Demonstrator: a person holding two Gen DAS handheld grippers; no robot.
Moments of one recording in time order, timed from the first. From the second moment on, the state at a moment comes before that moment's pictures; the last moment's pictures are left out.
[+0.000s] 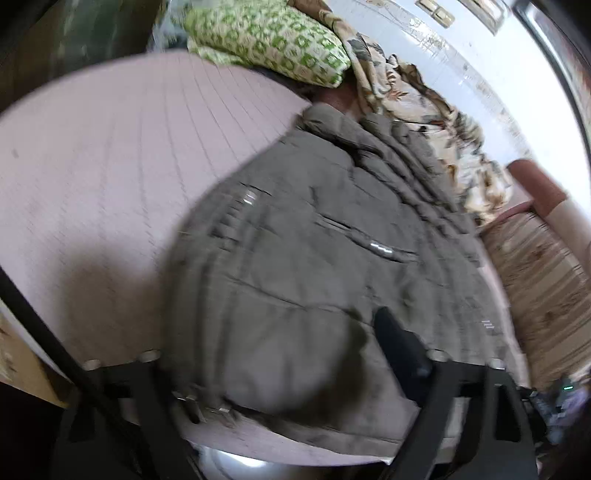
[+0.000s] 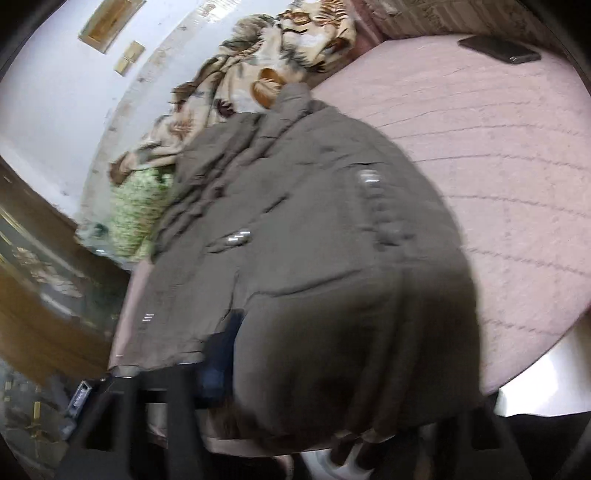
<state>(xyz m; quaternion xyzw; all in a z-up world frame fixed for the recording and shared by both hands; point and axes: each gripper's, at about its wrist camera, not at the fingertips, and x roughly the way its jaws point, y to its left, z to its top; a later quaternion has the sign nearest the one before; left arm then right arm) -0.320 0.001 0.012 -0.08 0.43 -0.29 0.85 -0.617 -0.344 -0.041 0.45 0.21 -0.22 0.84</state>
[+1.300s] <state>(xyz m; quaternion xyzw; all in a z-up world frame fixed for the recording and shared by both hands) -0.332 -0.038 0.006 0.09 0.36 -0.23 0.90 -0.604 -0.331 -0.034 0.37 0.26 -0.26 0.86</state>
